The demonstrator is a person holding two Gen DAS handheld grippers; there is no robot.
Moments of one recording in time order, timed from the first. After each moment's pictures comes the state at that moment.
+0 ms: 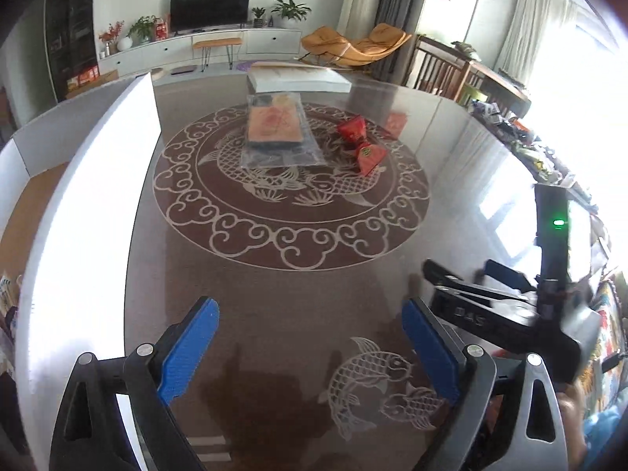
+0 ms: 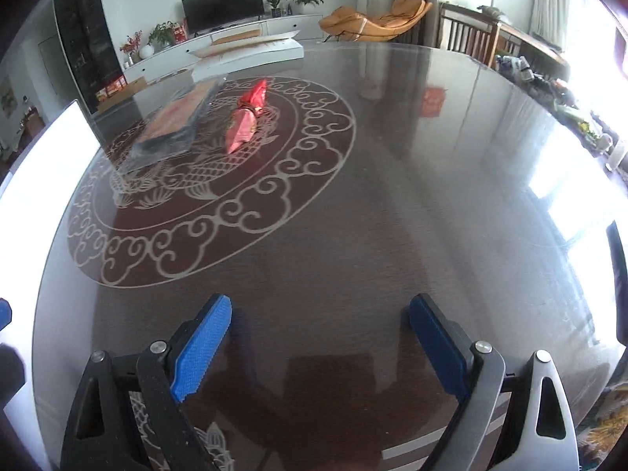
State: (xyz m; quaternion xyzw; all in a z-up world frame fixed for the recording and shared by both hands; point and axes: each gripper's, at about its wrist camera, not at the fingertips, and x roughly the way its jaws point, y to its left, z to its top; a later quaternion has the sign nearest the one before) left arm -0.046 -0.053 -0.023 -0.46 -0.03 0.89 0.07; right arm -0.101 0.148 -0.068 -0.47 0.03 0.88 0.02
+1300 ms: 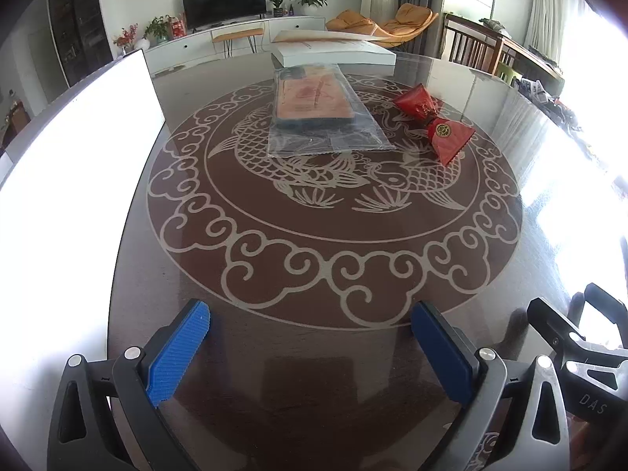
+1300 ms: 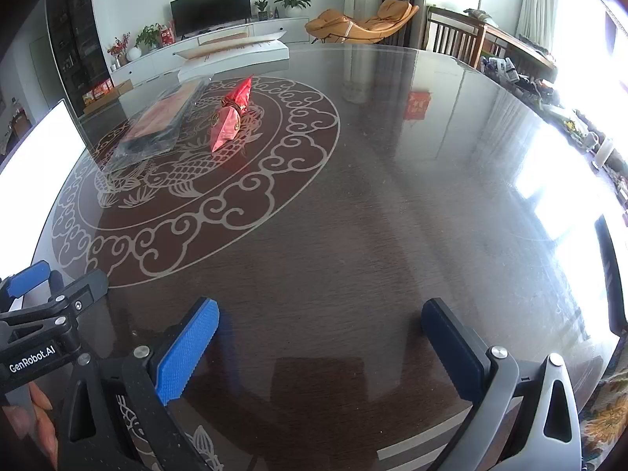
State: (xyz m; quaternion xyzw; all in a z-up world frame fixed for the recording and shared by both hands) left arm -0.108 -0.063 -0.077 -0.47 0.02 0.88 0.02; right arm -0.102 0.148 -0.077 -0.47 0.02 0.88 0.04
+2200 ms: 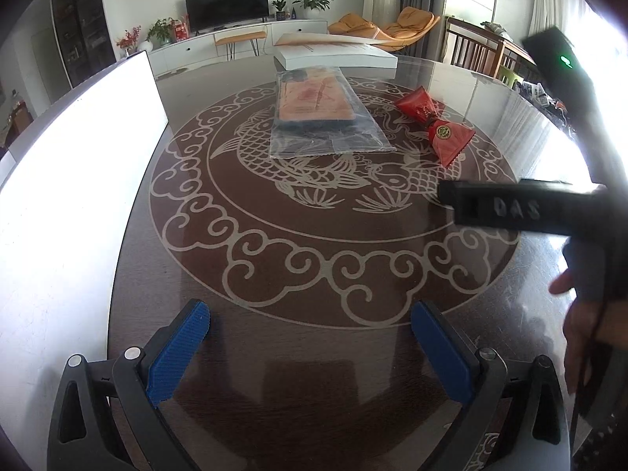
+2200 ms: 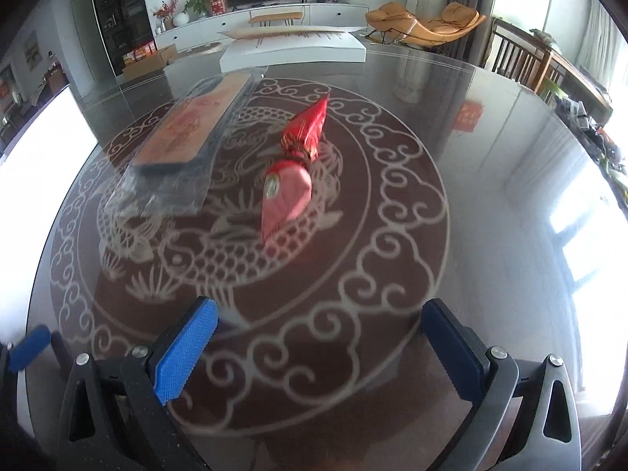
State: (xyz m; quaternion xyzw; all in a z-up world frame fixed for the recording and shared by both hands) left arm -0.106 -0.063 -0.078 -0.47 0.01 0.89 0.02; right arm -0.220 0.111 -0.078 -0.50 -0.03 0.87 -0.04
